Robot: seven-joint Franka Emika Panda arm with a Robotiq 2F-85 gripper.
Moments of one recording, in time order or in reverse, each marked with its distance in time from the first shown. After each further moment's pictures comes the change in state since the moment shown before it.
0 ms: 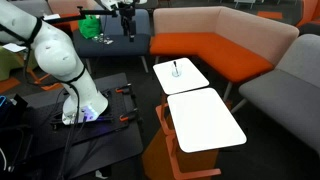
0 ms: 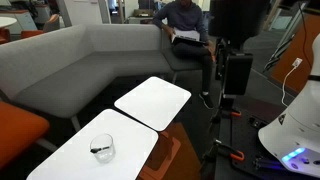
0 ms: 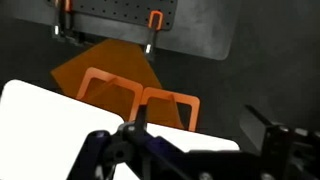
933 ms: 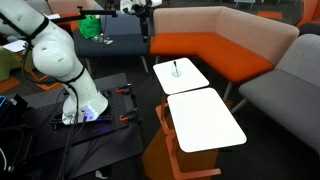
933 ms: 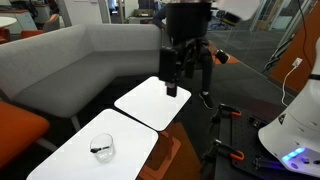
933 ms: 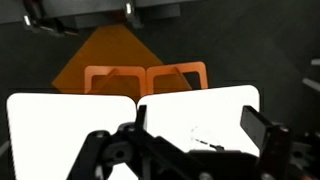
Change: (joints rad) arm -0.103 0.207 0.005 0.103 -0.001 0.200 0.239
